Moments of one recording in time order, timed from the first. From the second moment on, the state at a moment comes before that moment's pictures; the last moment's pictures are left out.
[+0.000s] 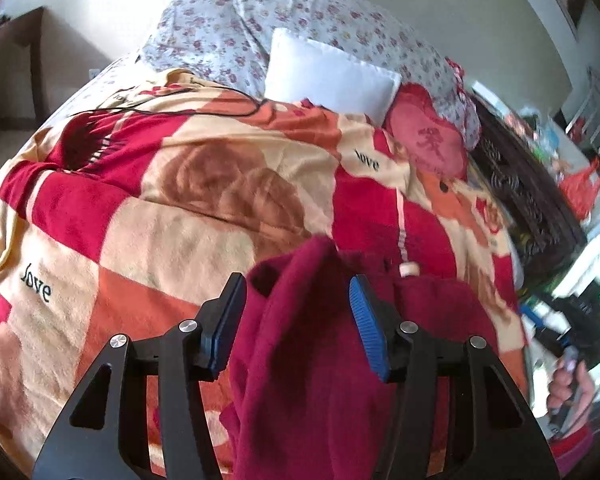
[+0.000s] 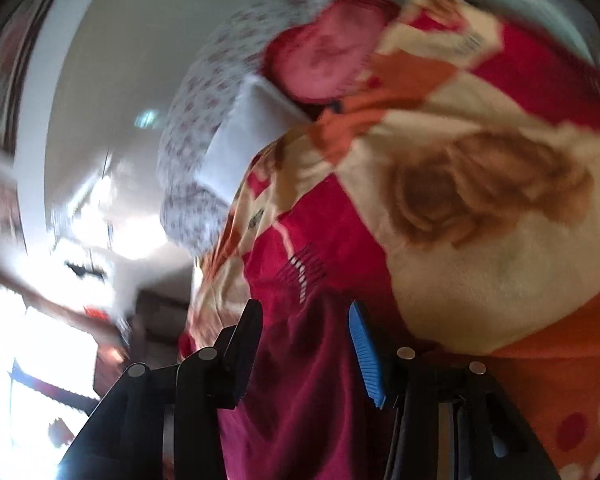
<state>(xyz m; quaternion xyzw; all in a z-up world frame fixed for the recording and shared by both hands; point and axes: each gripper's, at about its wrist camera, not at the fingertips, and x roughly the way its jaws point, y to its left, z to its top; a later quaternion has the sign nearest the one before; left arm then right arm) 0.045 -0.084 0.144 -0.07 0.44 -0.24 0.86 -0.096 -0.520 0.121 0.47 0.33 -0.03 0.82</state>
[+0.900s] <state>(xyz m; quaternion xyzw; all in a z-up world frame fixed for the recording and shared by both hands) 0.063 -0.138 0.076 0.04 0.46 -0.19 0.87 -0.018 -0.427 0.069 0.22 0.44 -0.06 0.87</state>
